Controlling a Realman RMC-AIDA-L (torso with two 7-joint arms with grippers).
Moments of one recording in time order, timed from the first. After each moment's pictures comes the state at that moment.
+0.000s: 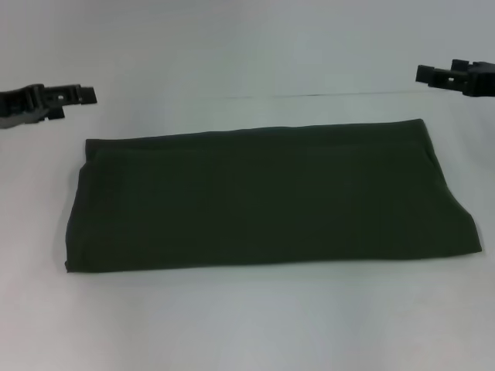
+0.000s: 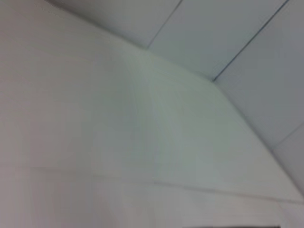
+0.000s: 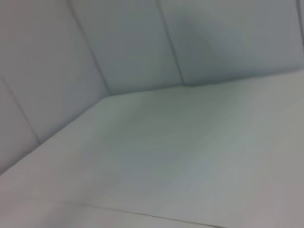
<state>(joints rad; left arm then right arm) -0.74 -1.92 0.36 0.71 2.34 1.37 -2.23 0.65 1.95 -0.55 -0.68 -2.01 -1.17 1.77</state>
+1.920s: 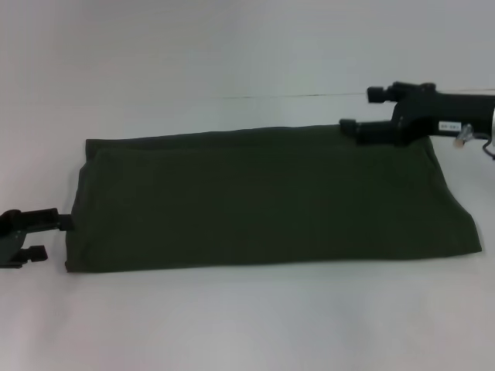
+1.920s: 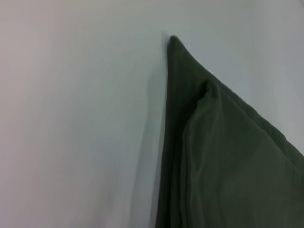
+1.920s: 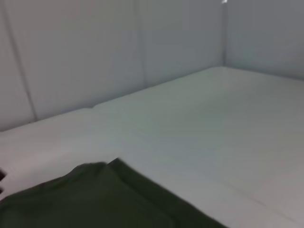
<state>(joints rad) -0.57 -1.96 0.29 0.68 2.54 1.49 -2.50 0.70 1.98 -0.72 -0.64 -1.98 -1.28 1.48</state>
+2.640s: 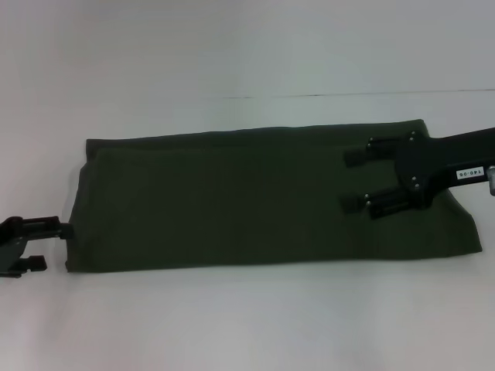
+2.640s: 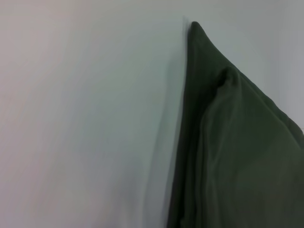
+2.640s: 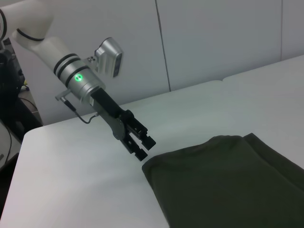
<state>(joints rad) -0.58 -1.95 0.30 0.67 2.59 1.48 -2.55 0.71 1.90 -0.83 -0.65 -2.00 -1.66 1.51</state>
